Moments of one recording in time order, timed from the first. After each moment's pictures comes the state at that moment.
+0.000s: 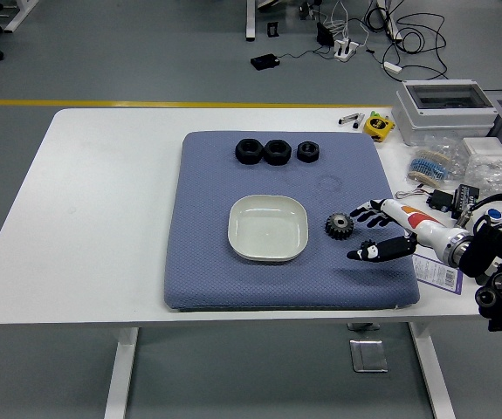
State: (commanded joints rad) left arm -0.11 0.05 -0.21 -0.21 -0.32 0.28 0.06; right arm 0.52 -0.36 0.94 1.17 -1.86 0.12 -0.07
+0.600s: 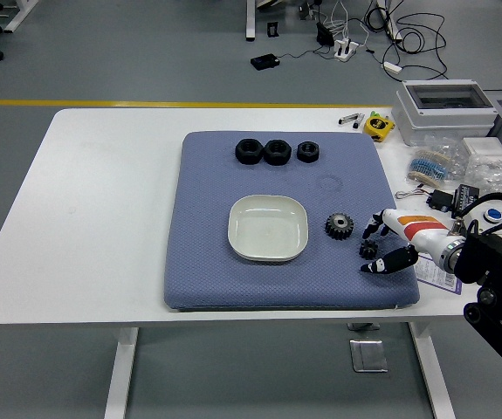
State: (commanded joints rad) left arm -0.11 0.05 -0.22 -0.21 -0.31 0.28 0.06; right arm 0.51 -0.35 0.89 1.14 -1.98 0.05 -0.08
